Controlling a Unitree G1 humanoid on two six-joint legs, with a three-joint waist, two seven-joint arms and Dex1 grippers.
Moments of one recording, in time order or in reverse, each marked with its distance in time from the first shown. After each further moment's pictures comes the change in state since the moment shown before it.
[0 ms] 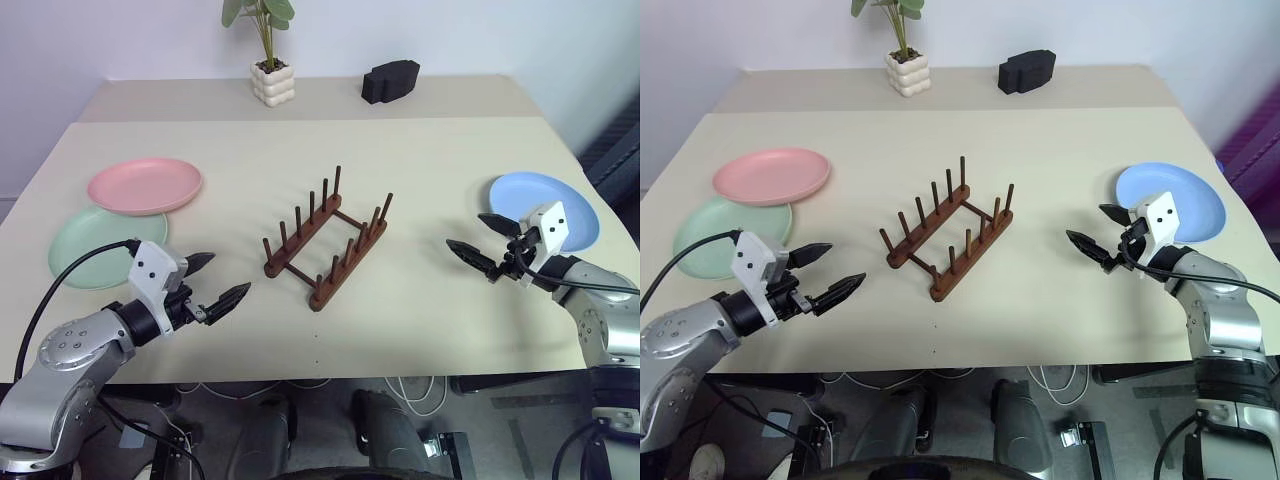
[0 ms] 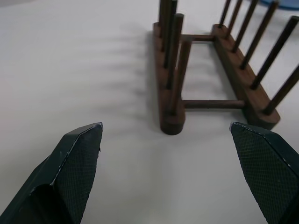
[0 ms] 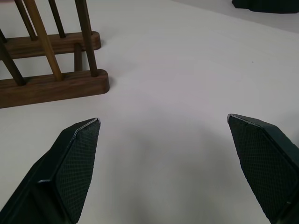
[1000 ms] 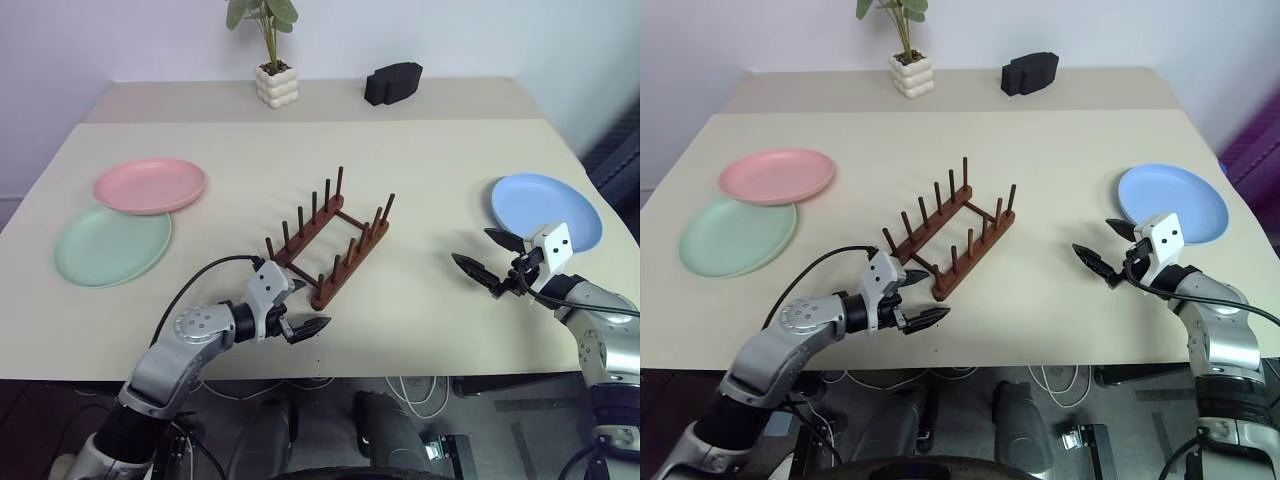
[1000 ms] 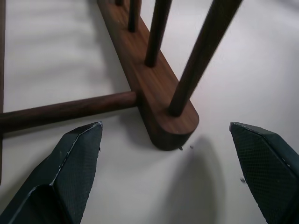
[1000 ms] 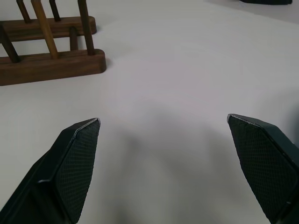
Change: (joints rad) left arm -0.260 -0.212 -0.521 0.267 0.238 -0.066 -0.013; right arm 0.065 0.018 -0.016 0.065 -0.004 -0.128 0.007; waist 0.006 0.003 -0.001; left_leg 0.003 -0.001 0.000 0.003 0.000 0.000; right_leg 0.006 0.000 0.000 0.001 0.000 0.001
